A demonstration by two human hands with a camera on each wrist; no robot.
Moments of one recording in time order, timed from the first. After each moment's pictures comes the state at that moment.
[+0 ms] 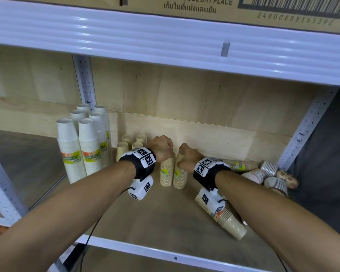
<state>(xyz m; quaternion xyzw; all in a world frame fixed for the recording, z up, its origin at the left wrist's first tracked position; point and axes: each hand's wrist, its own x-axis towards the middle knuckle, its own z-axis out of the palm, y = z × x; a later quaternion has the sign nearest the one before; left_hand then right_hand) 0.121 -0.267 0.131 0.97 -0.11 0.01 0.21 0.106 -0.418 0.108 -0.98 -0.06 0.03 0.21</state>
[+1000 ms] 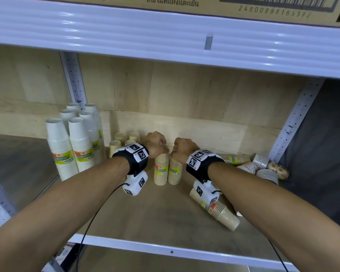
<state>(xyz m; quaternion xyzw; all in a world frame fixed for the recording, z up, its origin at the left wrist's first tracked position) 0.128 -0.266 0.128 0.97 -0.12 -0.01 0.22 0.110 -0.414 0.118 -0.99 -0.04 -0.02 0.16</state>
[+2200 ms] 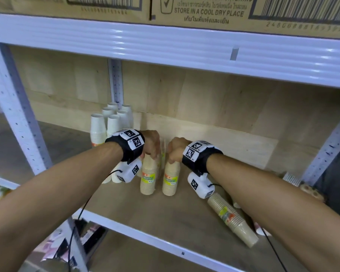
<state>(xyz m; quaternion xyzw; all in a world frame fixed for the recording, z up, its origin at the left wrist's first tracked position) 0.085 -0.195 0.179 0.98 -0.07 -0.15 0.10 0.088 -0.337 0.161 -0.98 -0.18 0.08 0.09</state>
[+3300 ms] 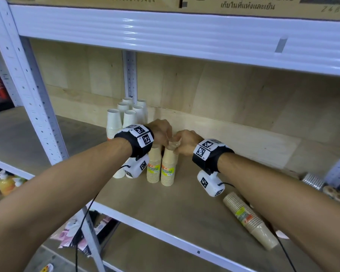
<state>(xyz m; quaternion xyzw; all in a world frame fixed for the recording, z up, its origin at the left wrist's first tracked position) 0.087 -0.168 0.182 0.99 -0.07 -0.03 0.13 0.093 -0.314 0.159 -0.97 -0.19 0.03 0.17</state>
